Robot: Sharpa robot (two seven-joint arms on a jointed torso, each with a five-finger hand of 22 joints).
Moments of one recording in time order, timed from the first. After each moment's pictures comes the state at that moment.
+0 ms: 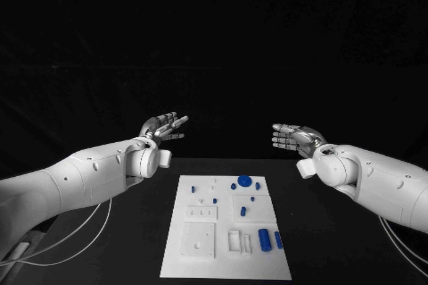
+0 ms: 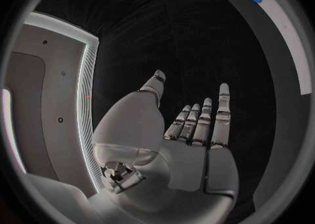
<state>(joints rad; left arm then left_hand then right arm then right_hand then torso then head) 1.29 -0.60 -0.16 0.98 0.03 -0.37 0.36 1.26 -0.03 0.10 0.08 0.05 0.40 0.11 0.03 0.03 0.44 0.12 0.03 0.03 0.55 0.15 0.04 0.04 0.19 0.79 0.29 0.07 0.07 1.17 -0.63 0.07 0.97 -0.19 -0.11 0.16 1.06 0.09 0.18 -0.09 0.22 0.43 0.15 0.03 0.04 0.51 0.23 0.03 0.04 0.59 0.21 0.04 0.04 0.10 0.48 0.24 0.04 0.04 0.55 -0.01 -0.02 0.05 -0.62</state>
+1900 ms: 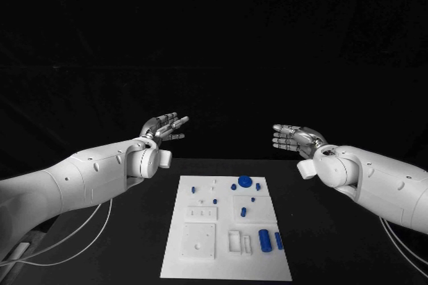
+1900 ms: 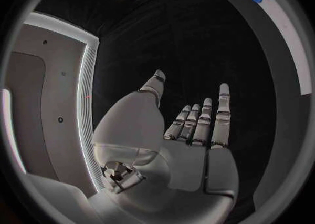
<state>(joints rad) 1.29 -0.59 -0.16 0.98 0.03 -0.37 0.36 1.26 -0.03 0.10 0.08 0.05 0.40 0.11 0.03 0.03 0.44 0.12 0.03 0.03 0.55 0.15 0.04 0.04 0.19 0.79 0.29 0.07 0.07 1.17 -0.63 0.07 0.97 -0.19 -0.11 0.16 1.06 0.09 0.18 -0.09 0.22 0.43 0.15 0.03 0.04 0.51 0.23 0.03 0.04 0.59 0.21 0.04 0.04 0.10 0.48 0.24 0.04 0.04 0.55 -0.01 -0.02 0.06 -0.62</state>
